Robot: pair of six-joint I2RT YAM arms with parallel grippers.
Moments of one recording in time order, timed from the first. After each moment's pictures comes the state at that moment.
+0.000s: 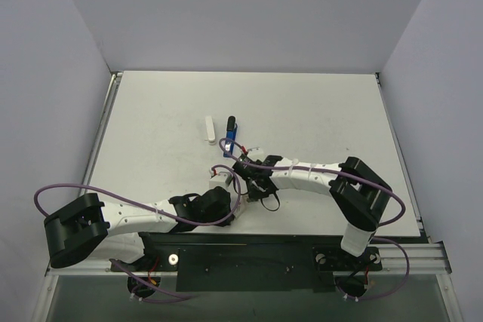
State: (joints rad) left arm -1.14 1.27 0.46 -0.06 -0.21 -0.91; right arm 0.98 1.74 1.02 -0.58 0.26 0.71
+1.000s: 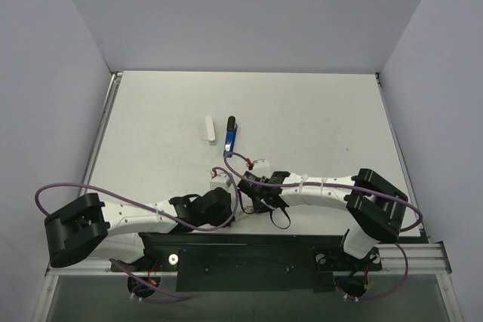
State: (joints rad) left arm -1.14 1.27 0.46 -0.06 -0.21 -0.91; right arm 1.08 1.61 0.87 -0.54 0.31 0.80
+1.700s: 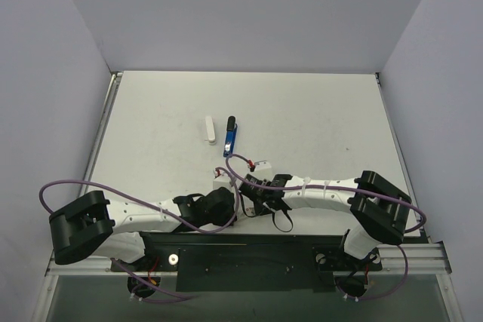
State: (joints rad) left arm -1.16 1.31 0.48 -0.05 -0.21 -0.91; right arm 1.10 1.58 0.83 -0.53 0.33 0.83
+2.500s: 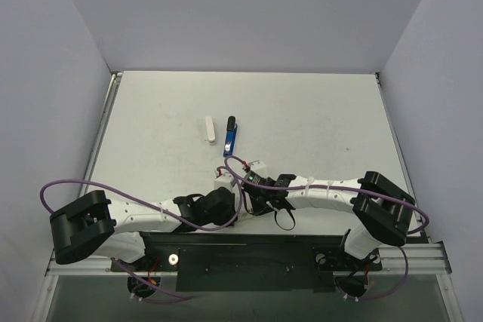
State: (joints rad) left arm -1.16 1.31 0.47 -0.01 -0.21 -0.88; right arm 1.07 1.56 0.79 -0.40 0.22 0.68
